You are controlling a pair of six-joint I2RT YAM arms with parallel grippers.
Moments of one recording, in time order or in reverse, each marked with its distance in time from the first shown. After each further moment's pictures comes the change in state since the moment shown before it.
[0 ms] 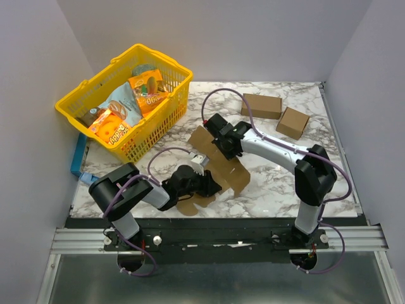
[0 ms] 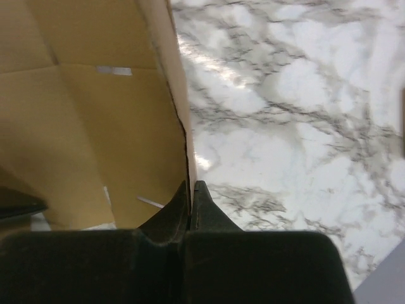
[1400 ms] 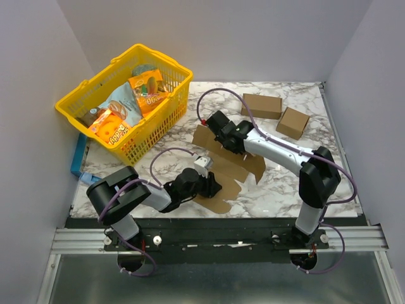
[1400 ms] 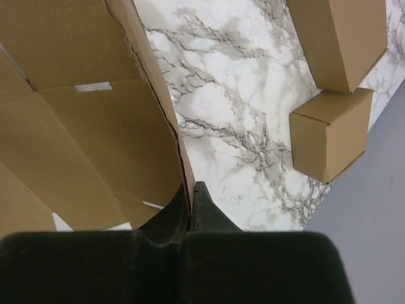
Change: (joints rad) left arm -0.079 -0.041 0.011 -0.076 -0.172 0.100; right arm 0.004 -0.024 0.024 0.034 0.188 -0.262
